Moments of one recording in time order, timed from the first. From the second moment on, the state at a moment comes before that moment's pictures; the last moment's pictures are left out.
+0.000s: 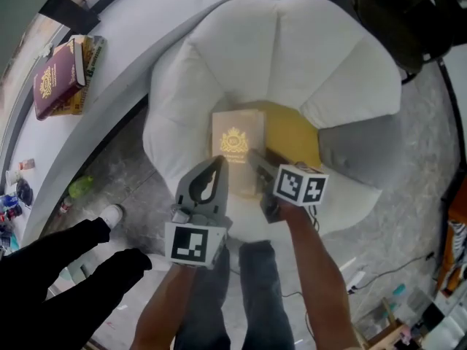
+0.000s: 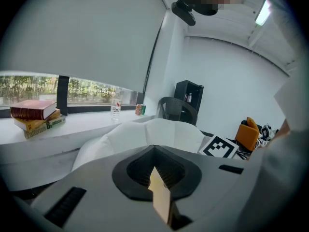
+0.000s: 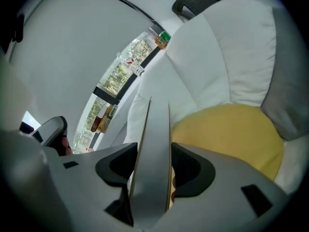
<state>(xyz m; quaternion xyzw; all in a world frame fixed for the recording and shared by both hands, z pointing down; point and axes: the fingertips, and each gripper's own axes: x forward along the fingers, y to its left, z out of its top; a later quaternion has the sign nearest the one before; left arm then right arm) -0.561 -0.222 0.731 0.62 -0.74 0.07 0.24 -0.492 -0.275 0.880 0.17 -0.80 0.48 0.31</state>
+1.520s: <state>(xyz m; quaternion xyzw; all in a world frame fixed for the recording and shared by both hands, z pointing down) -0.381 -0.228 0.222 0.82 -0.56 -0.03 0.05 -0.227 -0.203 0.201 0.58 -0.81 0.04 0.01</state>
